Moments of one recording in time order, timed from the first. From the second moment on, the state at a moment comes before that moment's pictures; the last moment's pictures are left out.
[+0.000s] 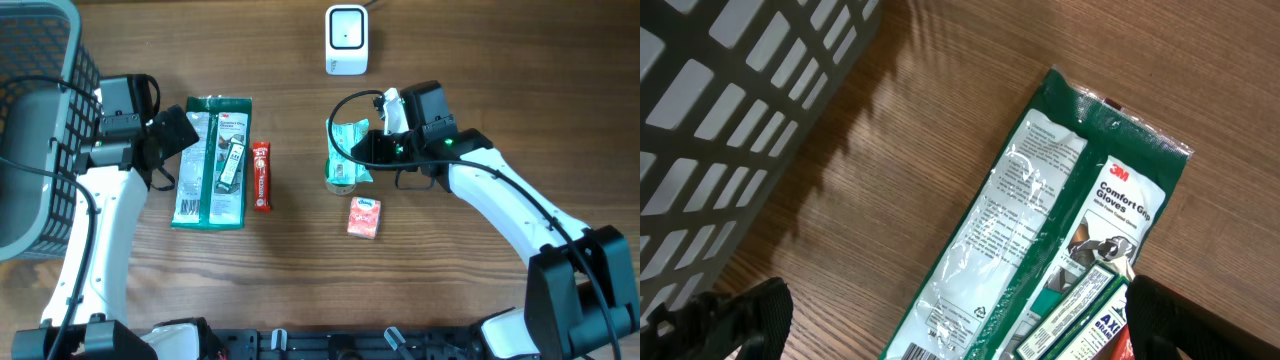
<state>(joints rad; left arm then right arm) 0.09 1.42 1.13 -0.74 -0.19 -0.39 0.36 1.63 1.03 -0.38 -0.49 0.40</state>
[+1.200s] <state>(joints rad) 0.09 1.42 1.13 -0.74 -0.19 -0.39 0.17 1.41 0.87 -0.66 -0.20 0.27</state>
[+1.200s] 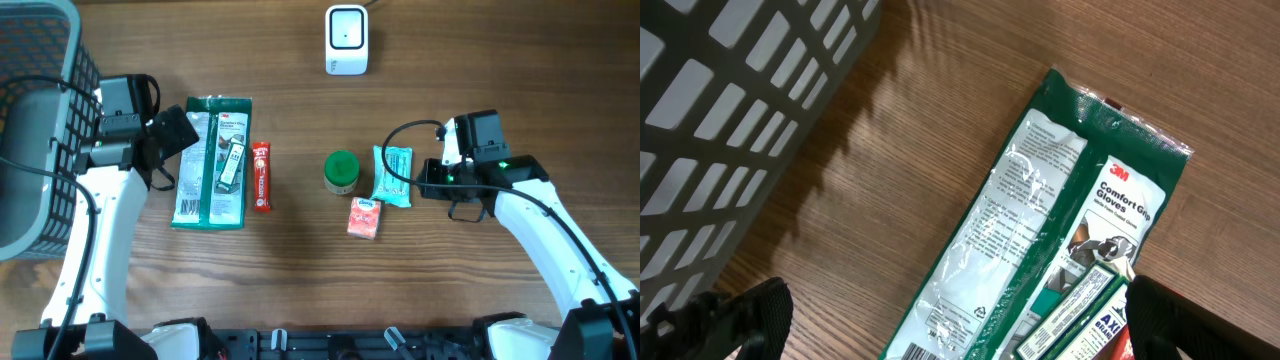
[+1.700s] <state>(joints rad) 0.09 1.42 1.13 -0.74 -0.19 -0.39 0.20 1.53 0.87 -0.48 -0.24 0.27</state>
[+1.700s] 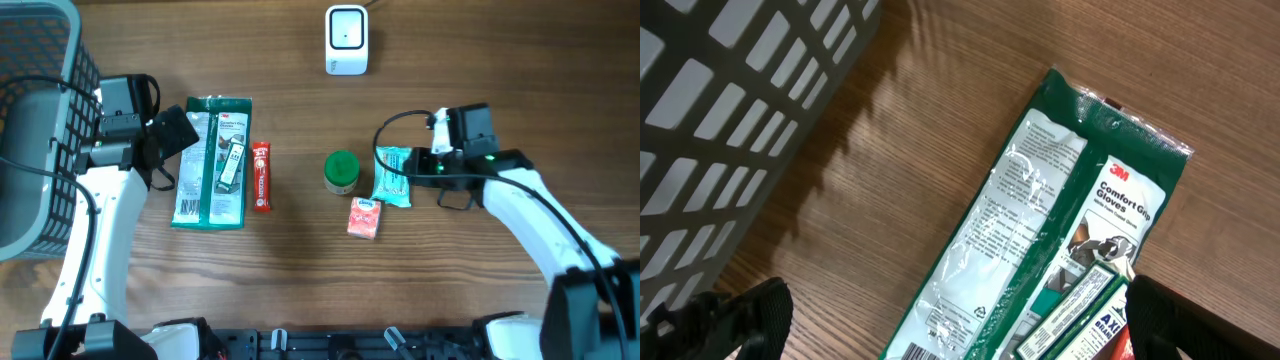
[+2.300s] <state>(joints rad) 0.09 1.42 1.13 -0.74 -0.19 -0.39 0.46 1.64 0.87 -0.37 0.02 0.45</state>
